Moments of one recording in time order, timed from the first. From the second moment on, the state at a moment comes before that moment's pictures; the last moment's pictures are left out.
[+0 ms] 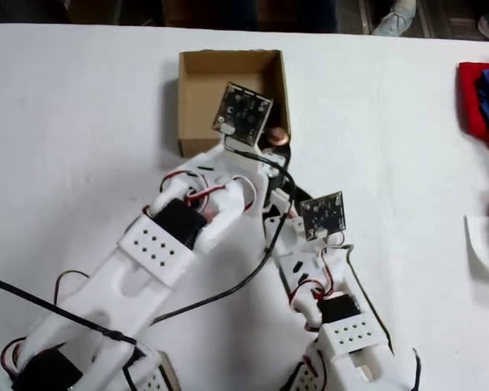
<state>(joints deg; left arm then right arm) 29.7 -28.0 34.5 29.9 12.9 -20.8 -64.9 96.0 -5.8 1.5</state>
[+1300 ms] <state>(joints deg) 29.9 -20.9 25.4 43.4 20.2 -20.5 -65.2 96.1 -6.2 1.5</state>
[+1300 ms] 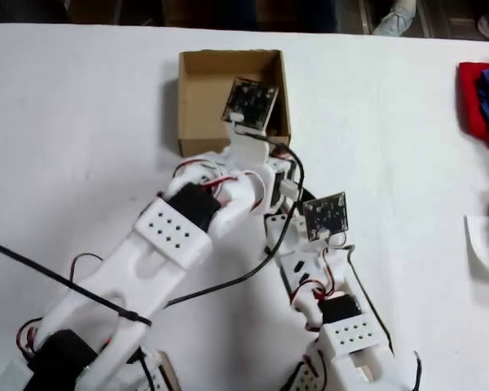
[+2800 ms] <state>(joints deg) -12.4 -20.5 48.9 35.1 -8.5 -12.3 -19.7 20.2 44.9 -6.9</state>
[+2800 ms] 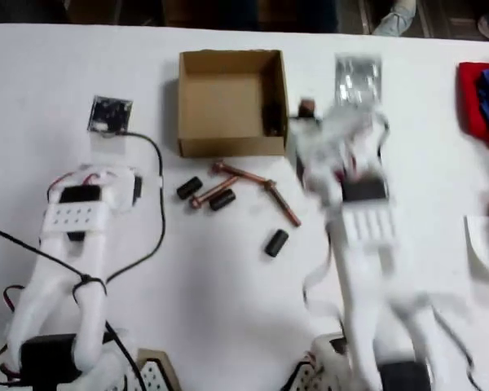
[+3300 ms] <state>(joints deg) -12.7 -20.5 58.9 19.3 -9.0 -14.6 63.9 -84.3 71.3 -6.3</state>
